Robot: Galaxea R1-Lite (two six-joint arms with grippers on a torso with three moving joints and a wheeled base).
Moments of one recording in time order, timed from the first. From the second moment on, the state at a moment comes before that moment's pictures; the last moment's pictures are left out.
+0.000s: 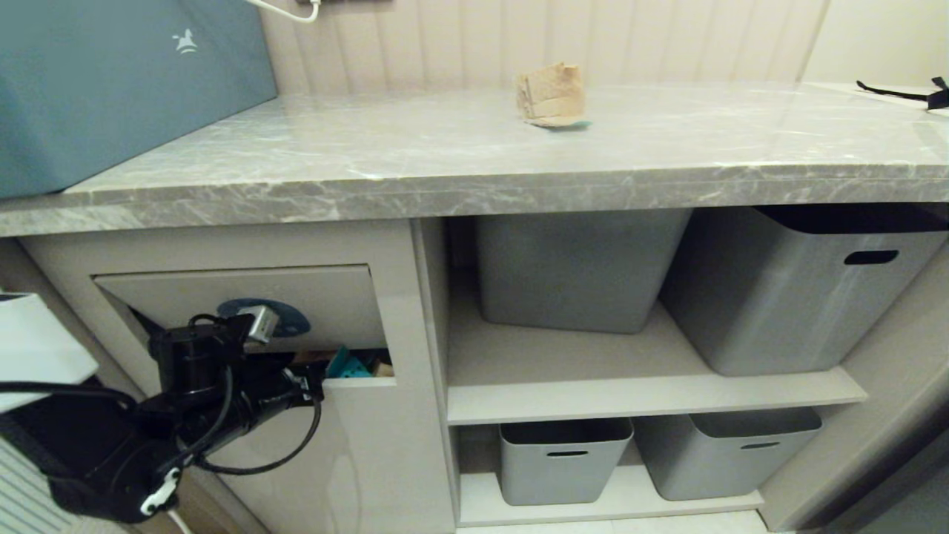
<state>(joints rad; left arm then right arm) -0.12 1.99 -0.51 -1.14 -0.18 -0.17 0.01 0.00 0.00 0.00 0.00 0.00</state>
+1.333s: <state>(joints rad) -0.07 2.13 -0.75 -1.15 -0.07 -0.17 0.01 0.00 0.00 0.00 0.00 0.00</state>
